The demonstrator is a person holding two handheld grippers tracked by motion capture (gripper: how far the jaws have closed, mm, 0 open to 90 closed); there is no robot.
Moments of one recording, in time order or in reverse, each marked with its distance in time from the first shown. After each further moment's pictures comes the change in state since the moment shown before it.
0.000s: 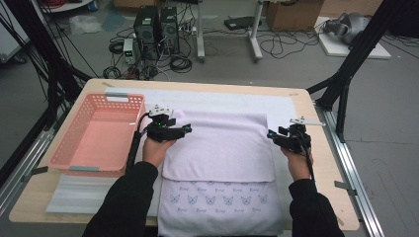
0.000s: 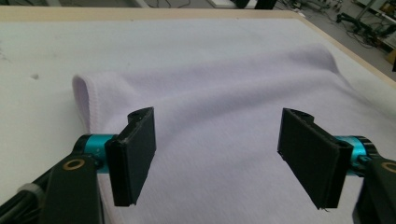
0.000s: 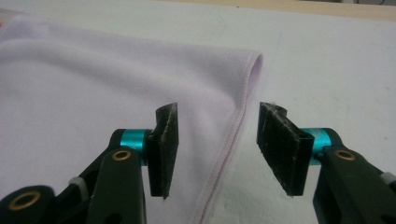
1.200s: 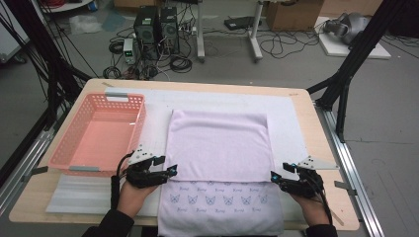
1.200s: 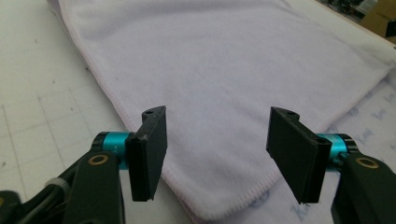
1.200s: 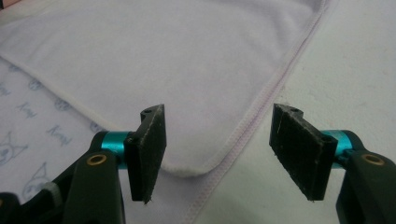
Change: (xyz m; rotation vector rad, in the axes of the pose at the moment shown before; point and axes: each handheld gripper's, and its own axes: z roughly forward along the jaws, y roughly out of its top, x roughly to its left) left arm -0.029 -0.084 -0.089 0.051 -0.062 0.099; right arm 0.038 -0.080 -0.083 0.039 0.145 -0.105
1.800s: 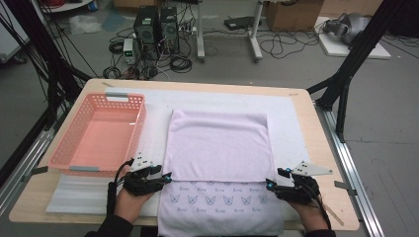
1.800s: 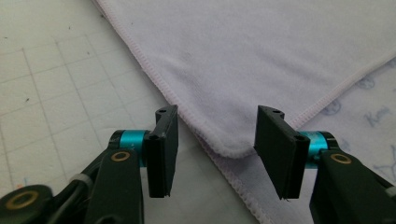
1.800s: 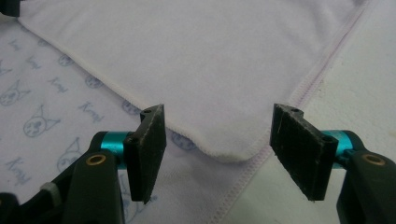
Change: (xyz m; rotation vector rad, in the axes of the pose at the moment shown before) left arm -0.002 -0.017 -0.002 0.114 0.092 0.044; right arm 0.018 -0.004 0.002 0.037 0.047 -0.063
